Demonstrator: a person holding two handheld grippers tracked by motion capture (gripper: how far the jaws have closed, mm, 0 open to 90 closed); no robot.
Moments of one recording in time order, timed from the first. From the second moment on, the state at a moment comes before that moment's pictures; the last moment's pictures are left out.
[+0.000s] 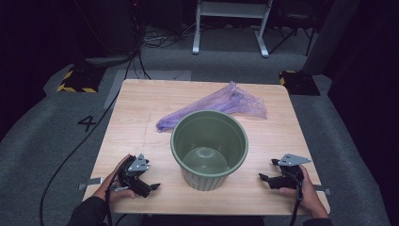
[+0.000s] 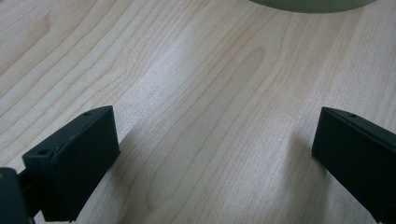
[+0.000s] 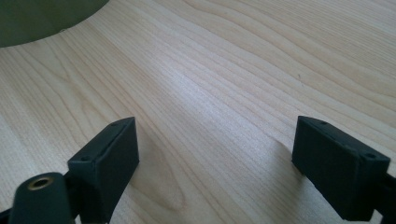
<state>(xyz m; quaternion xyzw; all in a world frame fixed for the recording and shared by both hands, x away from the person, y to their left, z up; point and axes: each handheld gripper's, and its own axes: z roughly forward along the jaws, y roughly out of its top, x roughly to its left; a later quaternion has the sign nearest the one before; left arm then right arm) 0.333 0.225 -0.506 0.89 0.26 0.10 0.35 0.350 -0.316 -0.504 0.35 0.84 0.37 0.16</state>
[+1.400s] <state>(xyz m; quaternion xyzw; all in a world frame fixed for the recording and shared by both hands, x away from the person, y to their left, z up) 0.331 0.226 -0.506 0.89 0.27 0.10 0.35 0.342 -0.202 -0.483 0.21 0.88 0.40 0.13</state>
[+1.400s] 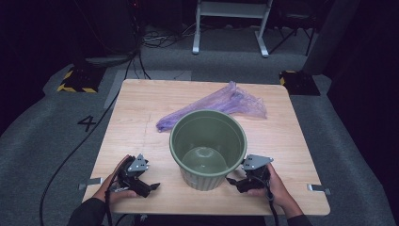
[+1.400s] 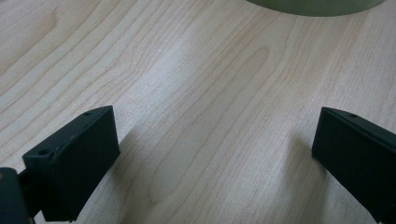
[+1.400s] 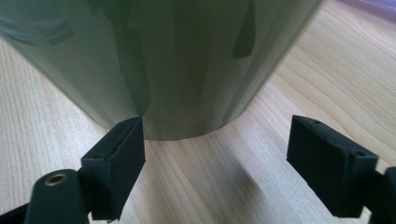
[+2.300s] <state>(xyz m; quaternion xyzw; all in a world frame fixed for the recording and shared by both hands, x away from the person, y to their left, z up) 0.331 0.225 -0.506 0.89 0.27 0.10 0.35 0.342 -0.162 -0.484 0.18 0.89 0.40 0.13</state>
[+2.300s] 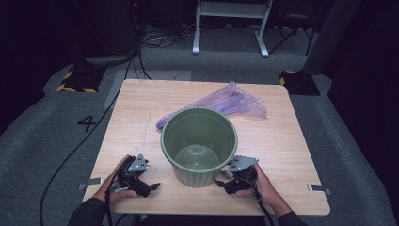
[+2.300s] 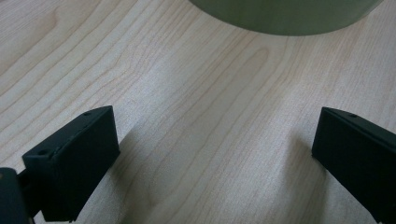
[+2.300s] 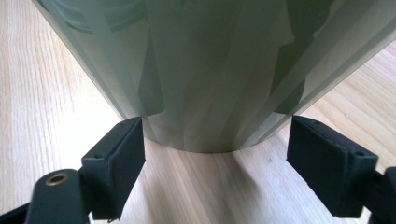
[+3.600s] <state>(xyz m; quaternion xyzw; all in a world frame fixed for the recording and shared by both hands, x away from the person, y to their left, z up) 0.331 0.225 -0.506 0.89 0.27 0.11 0.35 0.376 -0.157 -0.470 0.23 0.86 0.44 0.14</state>
